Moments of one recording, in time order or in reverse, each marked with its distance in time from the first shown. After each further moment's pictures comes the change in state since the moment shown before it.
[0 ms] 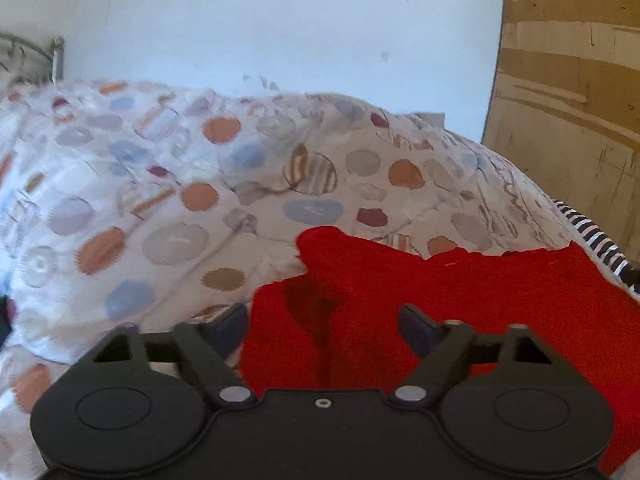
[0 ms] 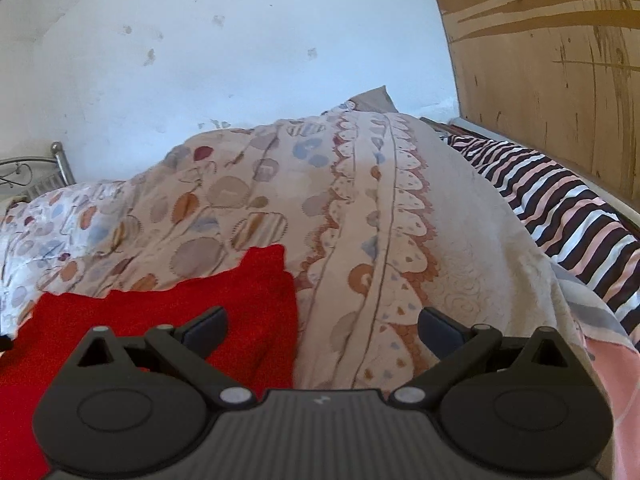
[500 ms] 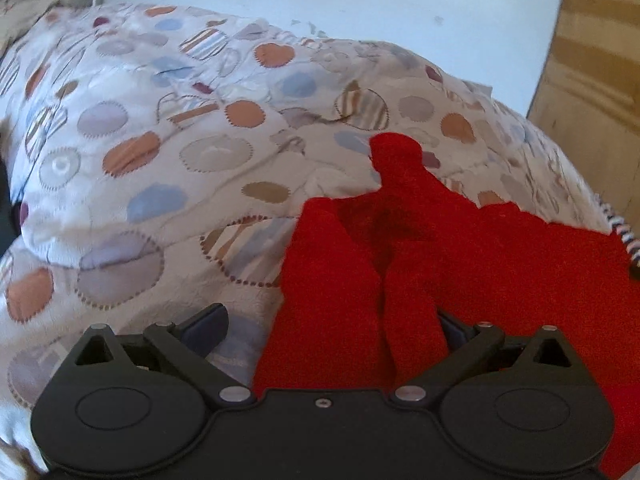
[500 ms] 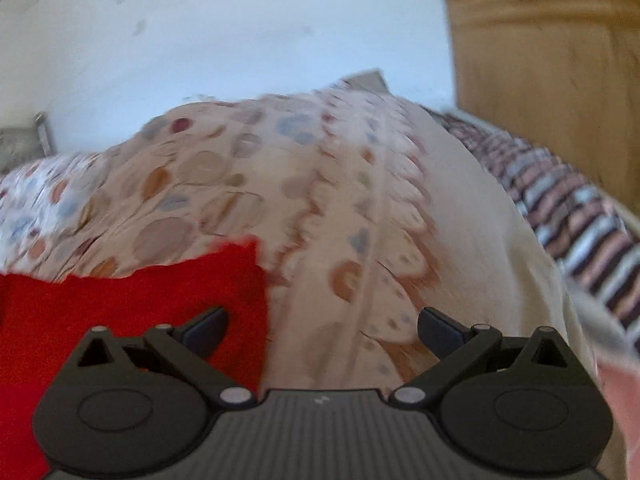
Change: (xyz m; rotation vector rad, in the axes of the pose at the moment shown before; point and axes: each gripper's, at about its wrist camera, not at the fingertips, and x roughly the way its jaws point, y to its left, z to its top) left arm 0.009 0.027 -0.039 -0.139 0.111 0.075; right arm 0.052 -0.018 0.001 0.018 0.074 -0.069
